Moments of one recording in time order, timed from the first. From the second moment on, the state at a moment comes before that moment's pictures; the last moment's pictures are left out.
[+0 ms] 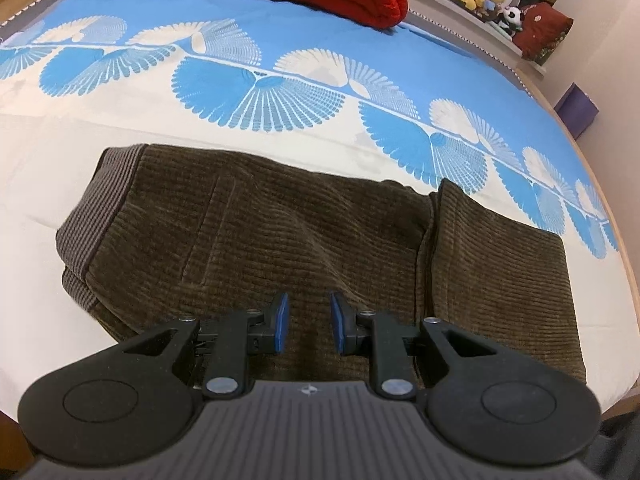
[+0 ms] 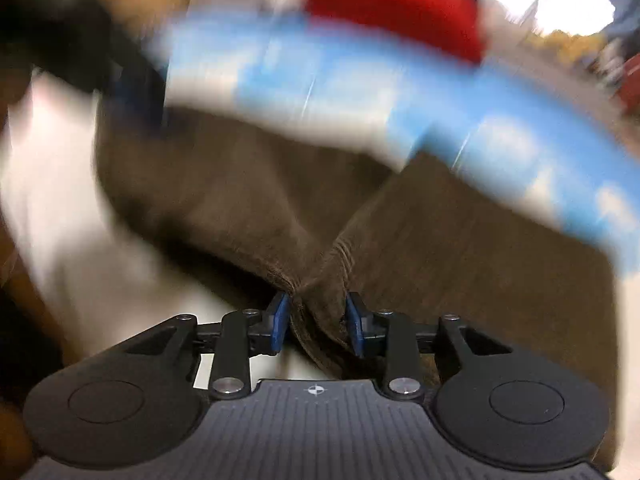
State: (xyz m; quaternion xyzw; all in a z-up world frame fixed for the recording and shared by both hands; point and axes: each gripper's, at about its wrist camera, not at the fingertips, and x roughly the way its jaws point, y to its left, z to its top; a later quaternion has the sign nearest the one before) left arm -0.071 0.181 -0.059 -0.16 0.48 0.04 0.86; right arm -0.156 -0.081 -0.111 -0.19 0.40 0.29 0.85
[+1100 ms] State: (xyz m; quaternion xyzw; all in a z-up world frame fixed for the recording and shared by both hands) left arm -0.059 0.297 -0.058 -0.13 0.49 0.21 0.83; right arm -0.107 -0.326 -0.131 0.19 0.46 -0.06 0.86
